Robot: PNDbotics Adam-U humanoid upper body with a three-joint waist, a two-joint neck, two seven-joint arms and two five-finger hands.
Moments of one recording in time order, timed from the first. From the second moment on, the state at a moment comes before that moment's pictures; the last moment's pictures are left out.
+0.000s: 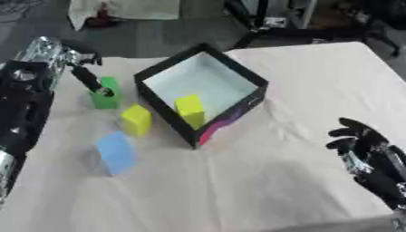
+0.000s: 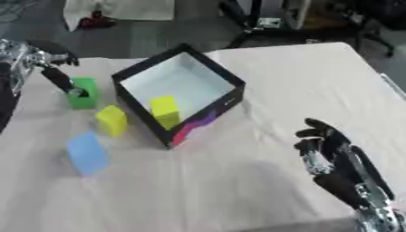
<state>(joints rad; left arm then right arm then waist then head) -1.13 0.32 0.03 -0.53 -1.56 -0.17 -0.59 0.15 -0.14 -0.09 -1.90 0.09 -0.14 0.29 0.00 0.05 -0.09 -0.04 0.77</state>
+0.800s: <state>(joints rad) -1.09 0.30 0.04 -0.51 -1.53 -0.10 -0.39 0.15 -0.14 -0.09 -1.90 0.09 -0.14 0.29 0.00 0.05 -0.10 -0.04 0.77</state>
